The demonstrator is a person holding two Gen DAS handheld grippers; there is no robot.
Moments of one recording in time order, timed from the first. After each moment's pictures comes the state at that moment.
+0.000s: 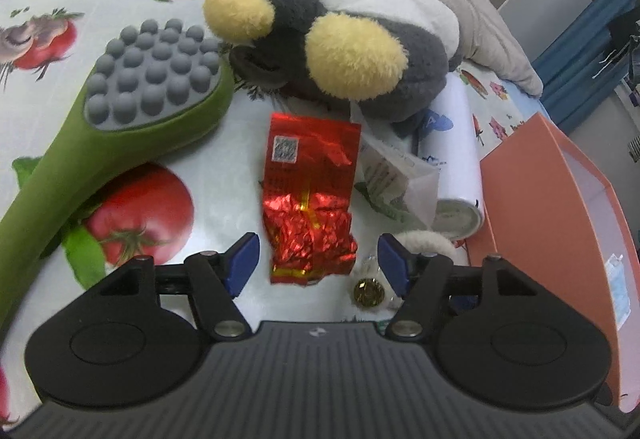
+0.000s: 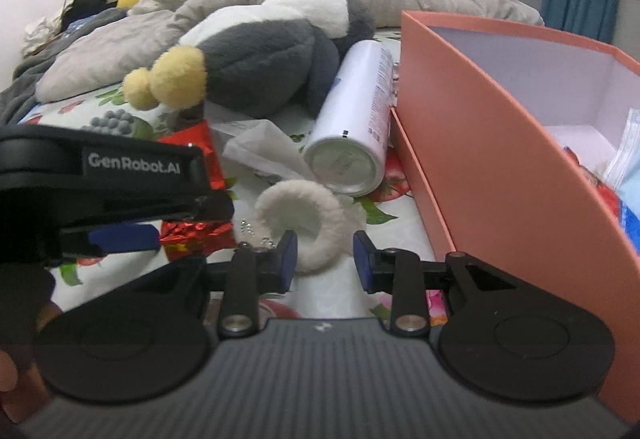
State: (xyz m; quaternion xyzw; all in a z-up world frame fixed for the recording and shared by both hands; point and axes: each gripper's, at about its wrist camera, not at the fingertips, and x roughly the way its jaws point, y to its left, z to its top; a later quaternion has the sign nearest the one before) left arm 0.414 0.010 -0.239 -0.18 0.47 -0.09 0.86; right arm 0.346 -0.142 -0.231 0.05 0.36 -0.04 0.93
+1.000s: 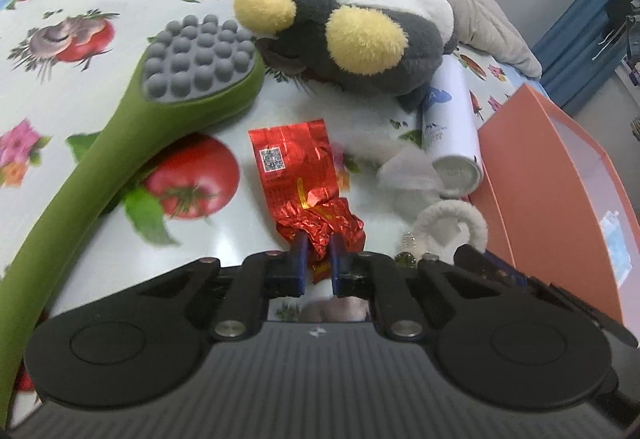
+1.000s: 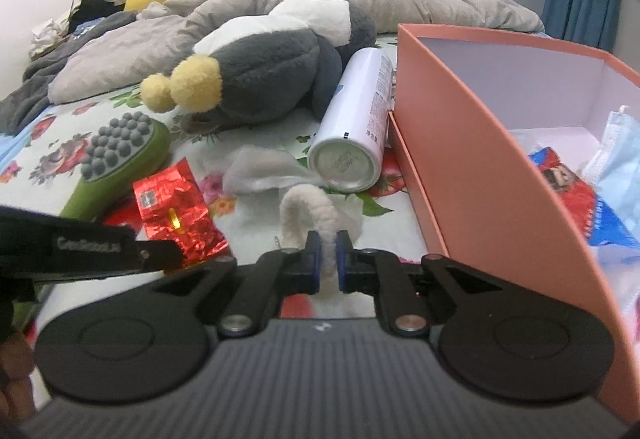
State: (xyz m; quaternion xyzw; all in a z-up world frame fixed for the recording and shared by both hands) left arm 0.370 0.030 -0.225 -0.16 0.47 -0.09 0.86; right arm 0.323 -0.143 -0.212 0.05 0.36 -0.03 0.93
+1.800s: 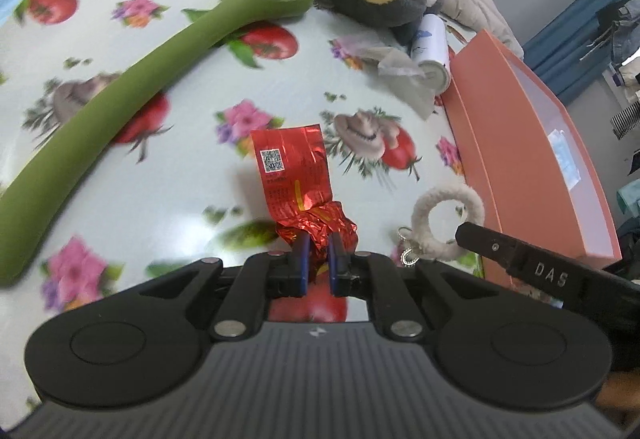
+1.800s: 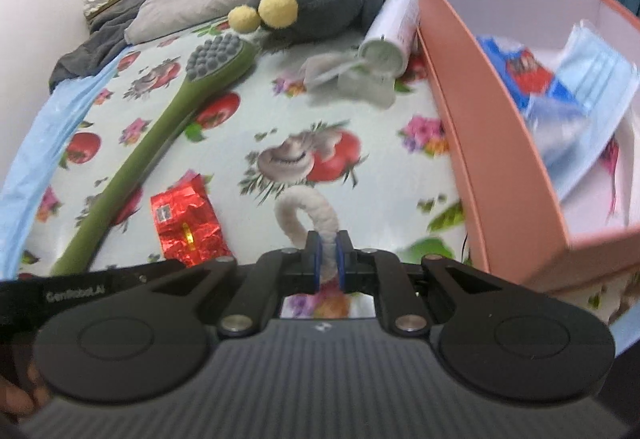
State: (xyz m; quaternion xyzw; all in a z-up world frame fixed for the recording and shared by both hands) left arm 0.195 0.078 -0.203 -0.20 0.50 -0.10 0.84; right arm 0.207 -0.144 -0.182 0.09 0.45 0.06 0.89
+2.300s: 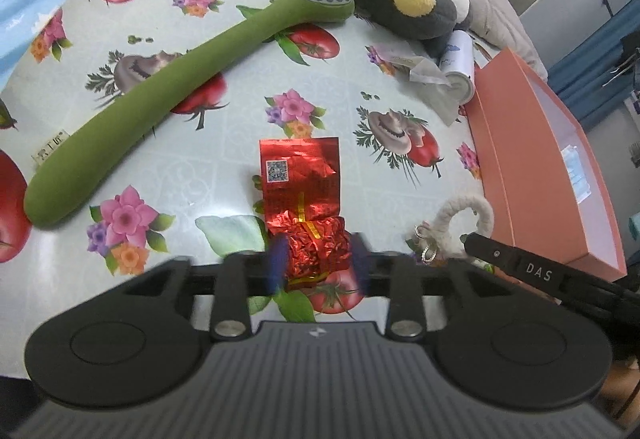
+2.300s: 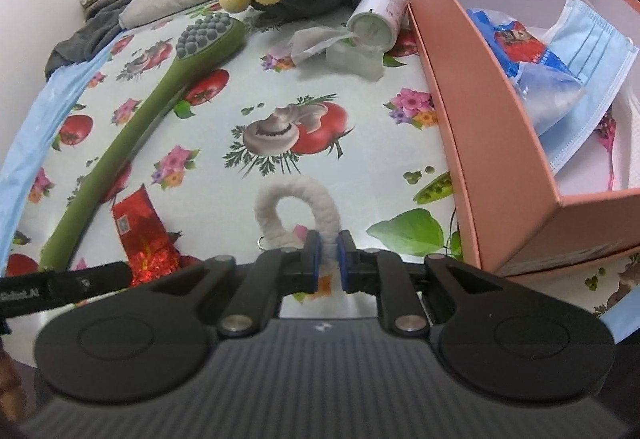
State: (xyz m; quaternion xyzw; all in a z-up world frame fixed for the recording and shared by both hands) left arm 0.158 0.094 -0.192 -0.22 0.49 -0.04 0.84; right arm 0.203 -0.156 -0.195 0.08 0.47 0.06 0.88
